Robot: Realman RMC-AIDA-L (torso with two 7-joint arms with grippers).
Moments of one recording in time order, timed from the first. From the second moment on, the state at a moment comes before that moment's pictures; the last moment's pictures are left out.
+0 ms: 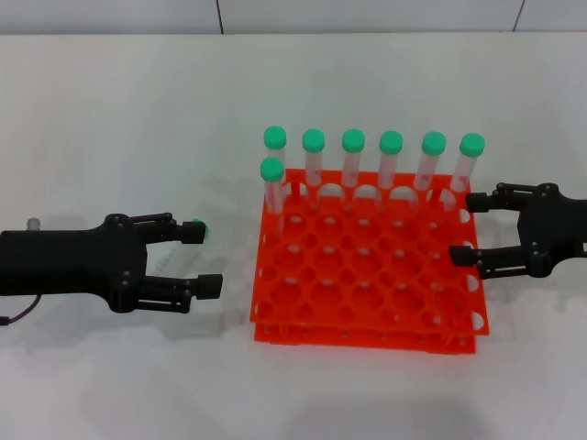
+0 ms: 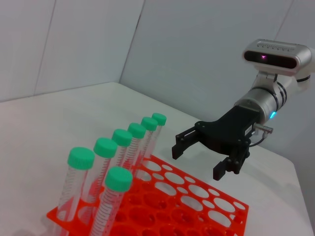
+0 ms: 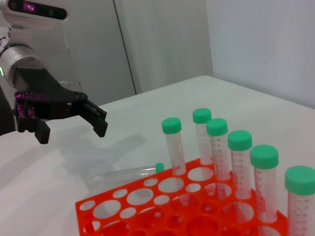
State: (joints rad) left arm -0.42 -2.02 0.76 0.75 1.99 1.80 -1.48; right arm 0.42 2.00 -0.99 -0.80 -1.84 -1.51 1.40
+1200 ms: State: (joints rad) left arm -0.56 -1.96 0.76 0.75 2.29 1.72 -1.82; right arm 0.43 2.00 -0.99 -0.80 -1.82 -1.51 1.40
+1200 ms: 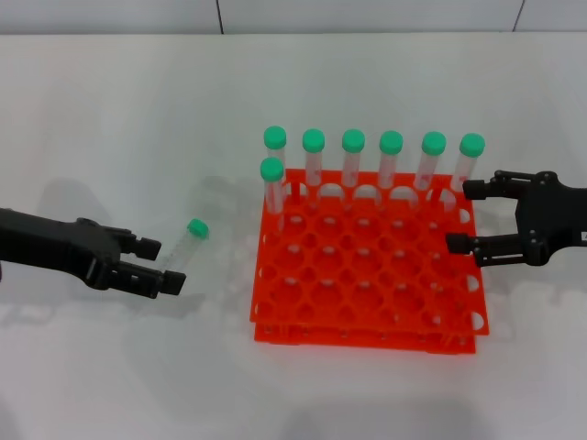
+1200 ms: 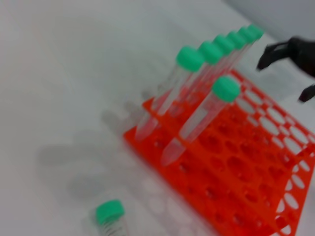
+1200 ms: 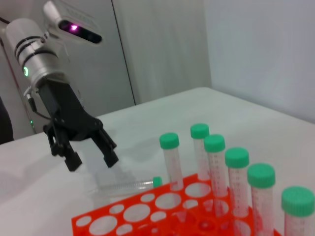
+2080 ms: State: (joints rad) left arm -0.78 -1.94 0.78 0.80 2.76 1.79 -1.99; right arm 0.44 2.01 -0.99 -0.82 -1.78 -1.51 1.40
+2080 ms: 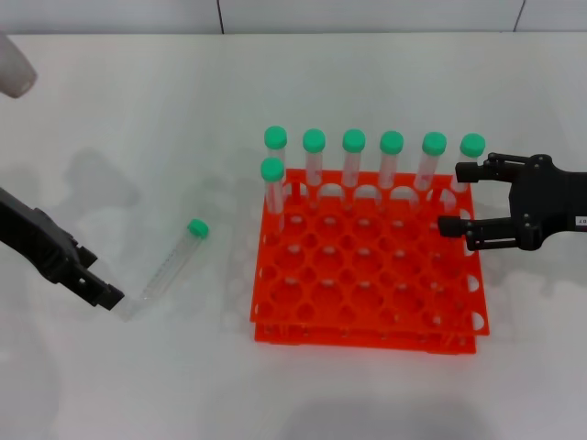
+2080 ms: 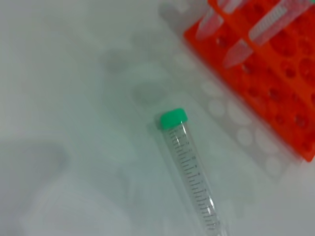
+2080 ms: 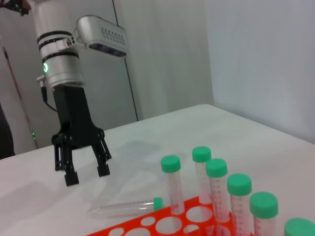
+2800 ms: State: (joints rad) left arm -0.82 -2.00 0.83 0.80 2.79 1.73 -1.98; right arm 0.43 2.01 -0.99 -0.82 -1.77 -1.51 1.39
